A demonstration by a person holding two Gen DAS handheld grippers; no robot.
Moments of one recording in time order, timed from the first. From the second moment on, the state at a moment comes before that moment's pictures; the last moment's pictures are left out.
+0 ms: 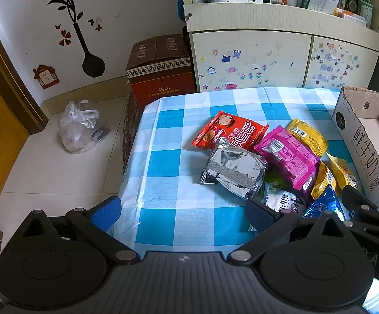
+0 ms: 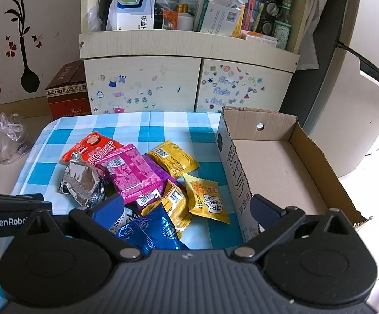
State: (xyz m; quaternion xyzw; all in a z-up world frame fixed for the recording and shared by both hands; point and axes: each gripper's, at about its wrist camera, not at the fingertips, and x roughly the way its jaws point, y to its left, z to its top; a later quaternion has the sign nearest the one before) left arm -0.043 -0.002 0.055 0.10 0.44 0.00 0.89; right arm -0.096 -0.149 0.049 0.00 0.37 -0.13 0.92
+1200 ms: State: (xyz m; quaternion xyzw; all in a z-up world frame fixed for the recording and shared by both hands) left arm -0.036 0.009 0.046 0.07 0.47 -0.01 0.88; right arm -0.096 -0.154 0.038 0.04 0.39 -0.06 0.92
